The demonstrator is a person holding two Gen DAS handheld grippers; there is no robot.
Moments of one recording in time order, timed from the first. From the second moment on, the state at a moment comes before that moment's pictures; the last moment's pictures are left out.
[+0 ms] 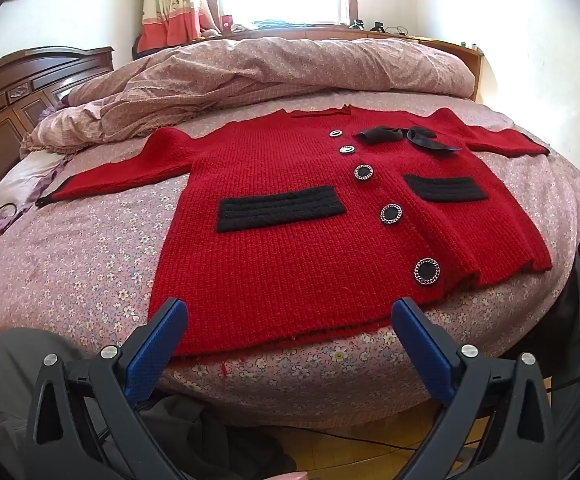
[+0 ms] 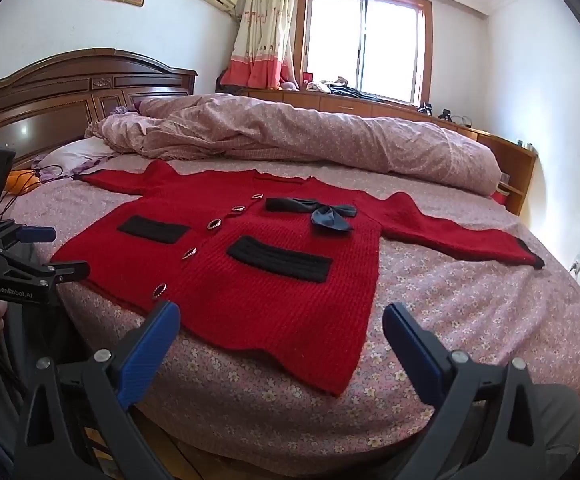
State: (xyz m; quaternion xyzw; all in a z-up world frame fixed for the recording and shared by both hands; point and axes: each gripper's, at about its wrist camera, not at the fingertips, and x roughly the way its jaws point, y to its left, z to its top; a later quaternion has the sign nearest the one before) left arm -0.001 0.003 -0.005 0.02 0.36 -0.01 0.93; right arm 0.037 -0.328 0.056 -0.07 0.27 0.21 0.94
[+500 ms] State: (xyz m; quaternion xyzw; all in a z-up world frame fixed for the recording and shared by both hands) left arm -0.001 0.003 -0.007 0.03 0.36 -0.01 0.93; right arm 0.035 -0.327 0.059 -0.07 0.26 0.21 0.94
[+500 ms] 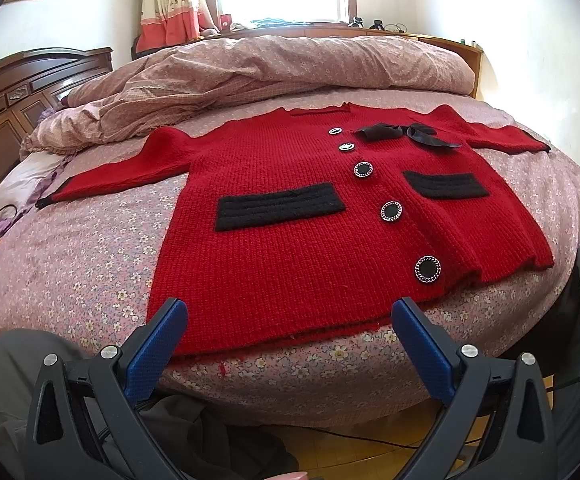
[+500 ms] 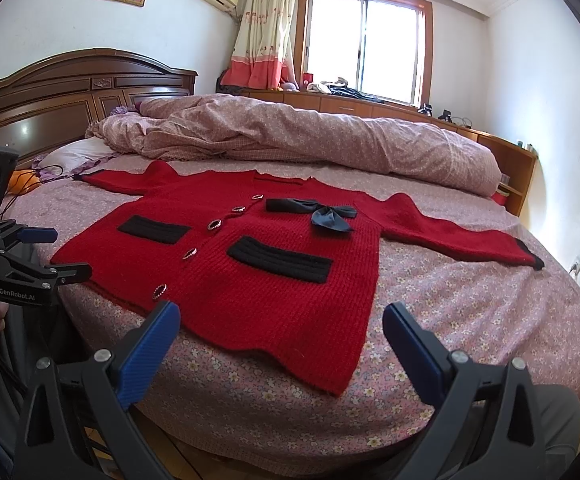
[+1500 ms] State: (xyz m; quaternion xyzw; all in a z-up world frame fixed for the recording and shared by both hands) left arm 0.000 0.002 -0.006 0.03 0.37 0.00 0.93; right arm 0.036 -0.327 0.054 -0.07 0.27 0.21 0.94
